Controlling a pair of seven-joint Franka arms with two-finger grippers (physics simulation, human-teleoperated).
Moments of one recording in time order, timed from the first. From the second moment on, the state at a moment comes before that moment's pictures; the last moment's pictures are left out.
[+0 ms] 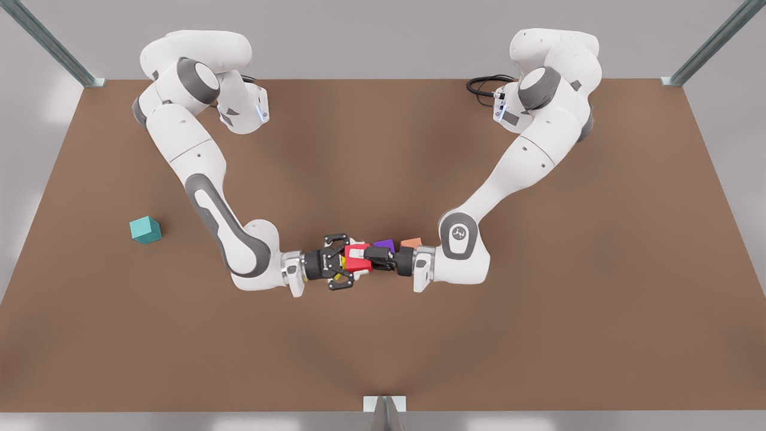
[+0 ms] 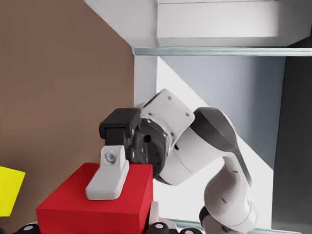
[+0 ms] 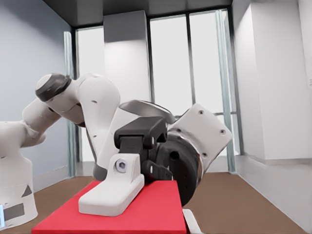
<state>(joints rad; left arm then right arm) -0.12 1.06 -0.70 -1.19 -1.13 2.26 0.45 -0.03 0.92 0.56 -1.42 1.41 1.96 -2.23</state>
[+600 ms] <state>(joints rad) 0.10 1.04 -0.71 -1.20 -0.90 2.07 0.47 -0.11 0.92 0.55 -1.43 1.36 1.96 -2.24</state>
